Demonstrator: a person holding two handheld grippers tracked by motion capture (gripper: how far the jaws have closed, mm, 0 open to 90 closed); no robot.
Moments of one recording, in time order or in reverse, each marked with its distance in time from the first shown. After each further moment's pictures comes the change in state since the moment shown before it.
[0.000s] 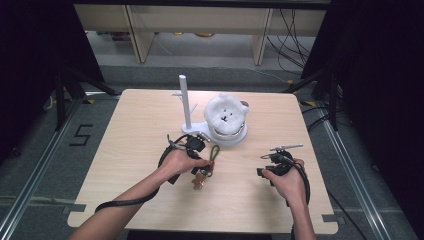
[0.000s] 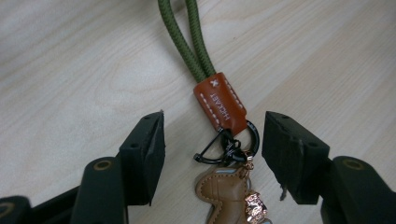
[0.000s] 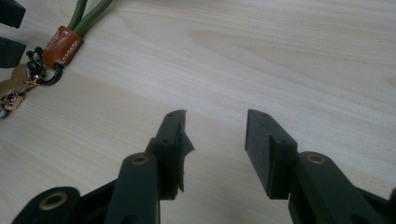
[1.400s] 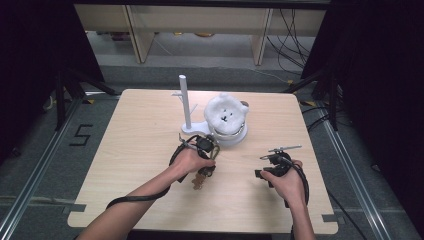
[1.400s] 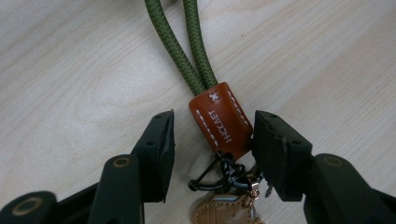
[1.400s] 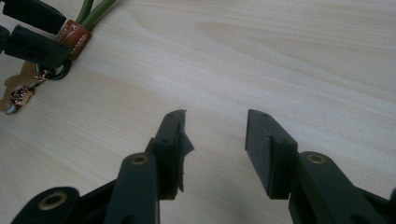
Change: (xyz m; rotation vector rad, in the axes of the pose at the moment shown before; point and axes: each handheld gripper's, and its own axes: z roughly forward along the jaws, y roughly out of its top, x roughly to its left) left arm -0.013 0.015 0.022 0.122 0.058 0.013; right arm 0.001 -0.002 0.005 0.003 0.012 -0.010
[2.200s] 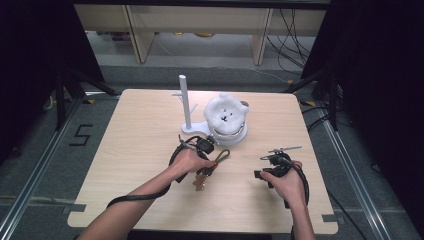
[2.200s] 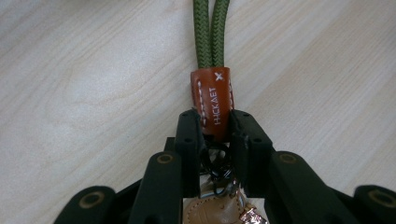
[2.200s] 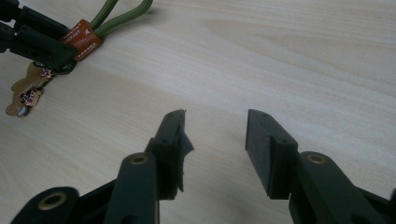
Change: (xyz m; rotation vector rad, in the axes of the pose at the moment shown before) left arm 0.002 -0.003 0.000 -0.003 -0.073 0.072; right arm 0.000 -0.002 0.002 -0.012 0.023 0.001
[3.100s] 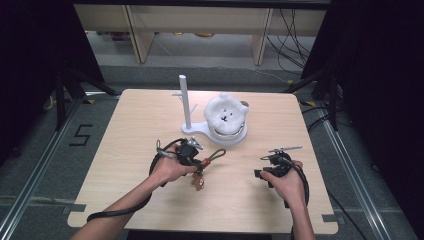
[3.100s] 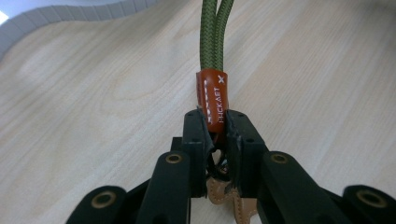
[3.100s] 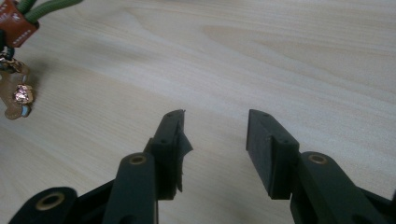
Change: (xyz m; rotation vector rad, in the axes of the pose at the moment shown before) left arm 0.011 -0.052 -0.042 -0.268 0.000 0.162; right arm 0.001 0.000 -0.002 -0.011 -0.015 0.008
